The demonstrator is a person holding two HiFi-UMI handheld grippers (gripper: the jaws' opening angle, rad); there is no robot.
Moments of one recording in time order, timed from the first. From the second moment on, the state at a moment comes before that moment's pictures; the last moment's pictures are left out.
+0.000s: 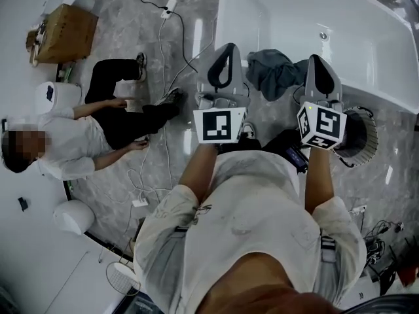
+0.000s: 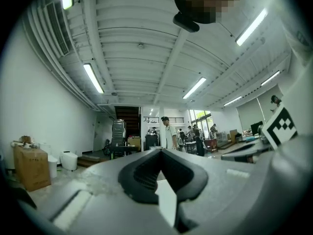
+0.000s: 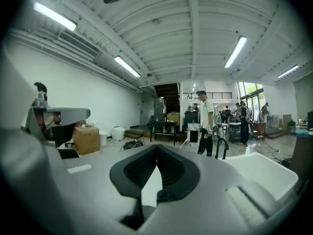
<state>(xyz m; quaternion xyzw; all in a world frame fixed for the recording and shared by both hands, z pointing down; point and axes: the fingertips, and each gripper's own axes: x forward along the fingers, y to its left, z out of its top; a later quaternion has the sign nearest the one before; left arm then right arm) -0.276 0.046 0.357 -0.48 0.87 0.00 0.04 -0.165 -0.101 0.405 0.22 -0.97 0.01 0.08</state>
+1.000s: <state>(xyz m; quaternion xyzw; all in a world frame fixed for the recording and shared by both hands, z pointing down) -0.287 0.023 0.565 -0.49 0.87 -0.02 -0.11 -0.231 -0.124 0.862 0.09 -0.87 0.06 0.47</state>
